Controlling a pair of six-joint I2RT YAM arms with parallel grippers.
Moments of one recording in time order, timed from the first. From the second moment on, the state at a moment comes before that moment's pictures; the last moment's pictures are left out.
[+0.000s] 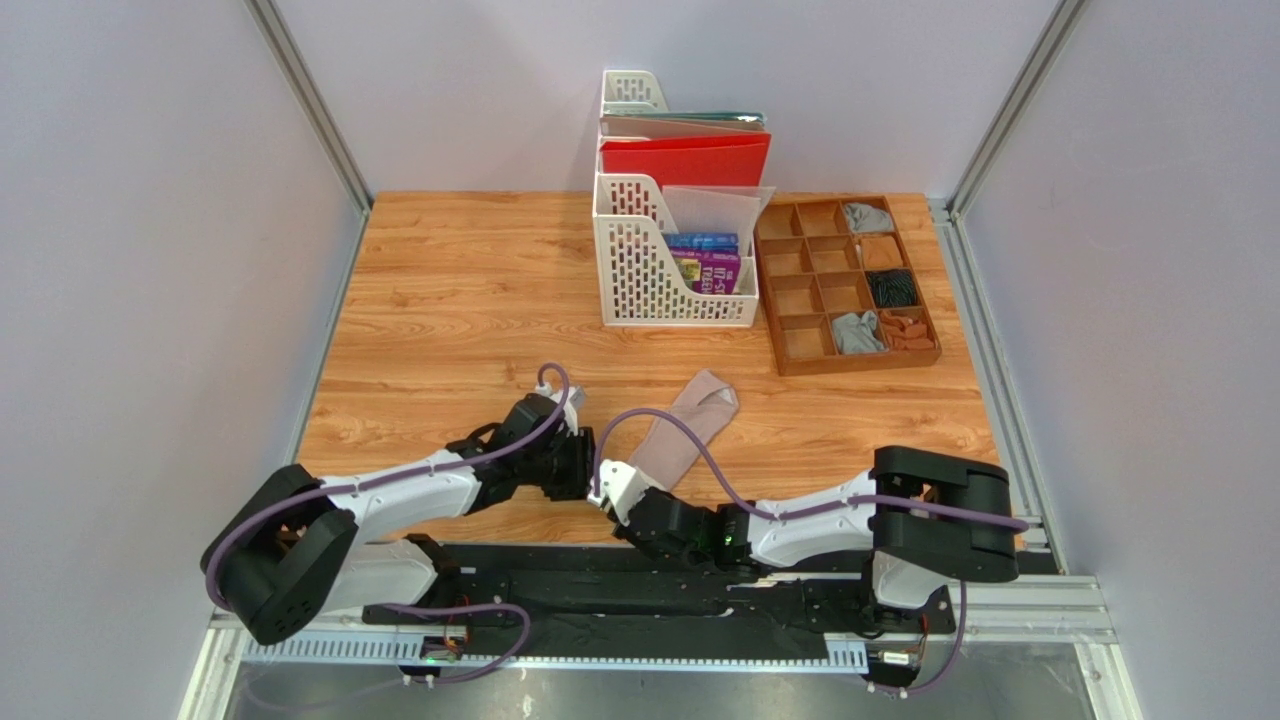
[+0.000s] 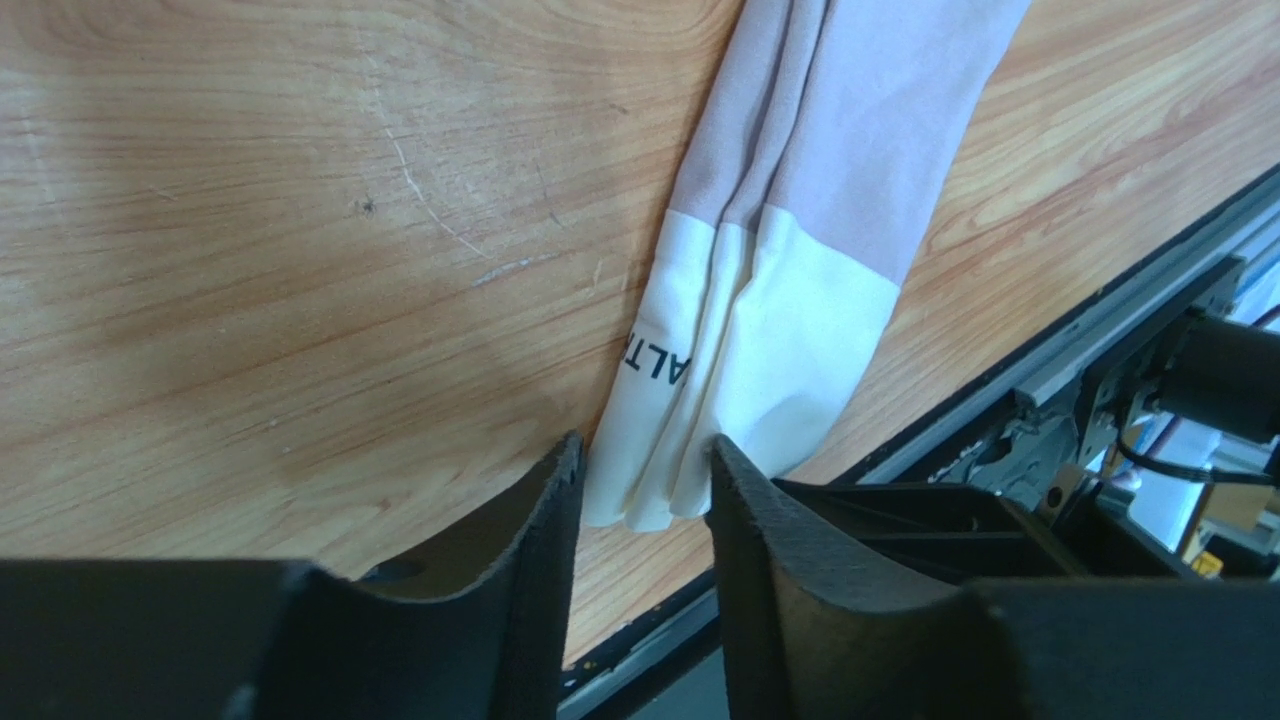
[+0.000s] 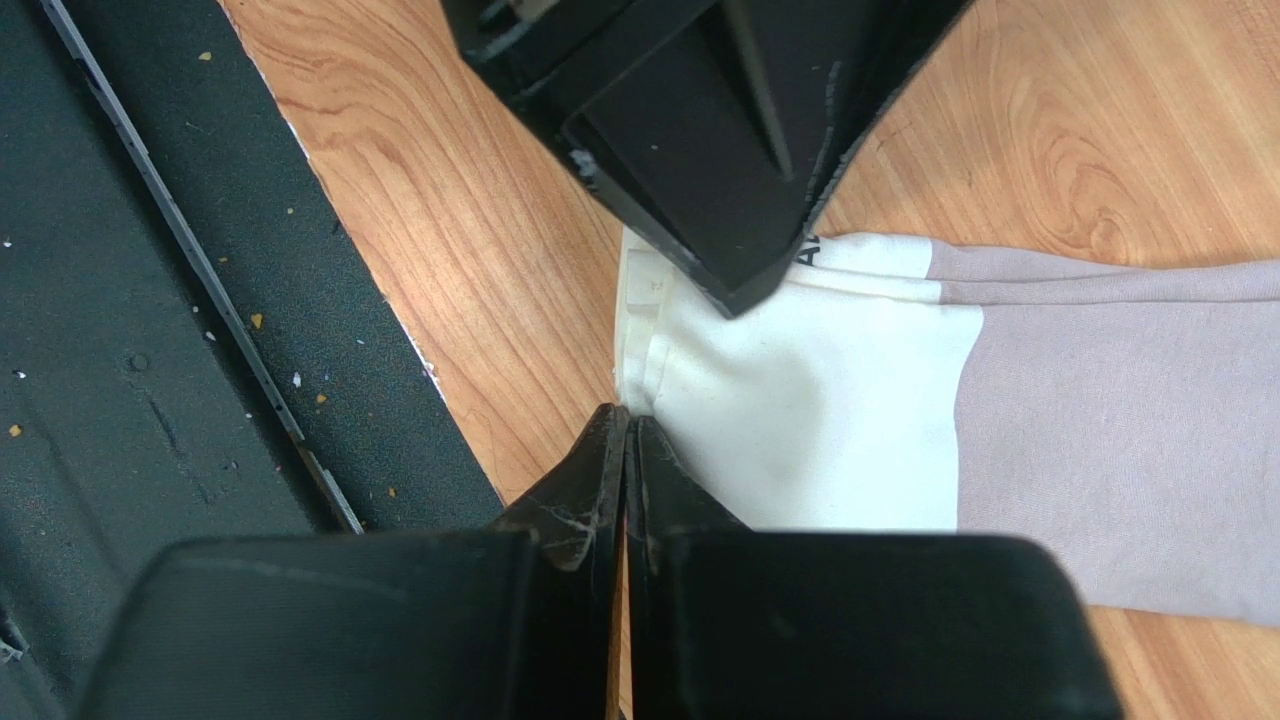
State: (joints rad) left arm -0.72 1.21 0.39 -0.02 0.26 -0.77; right arm 1.39 1.59 0.58 0.34 0.33 0.16
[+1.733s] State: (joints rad) left arm -0.63 1.24 0.59 -0.16 0.45 -0.94; right arm 1.39 1.51 0.71 0.11 0.59 0.30
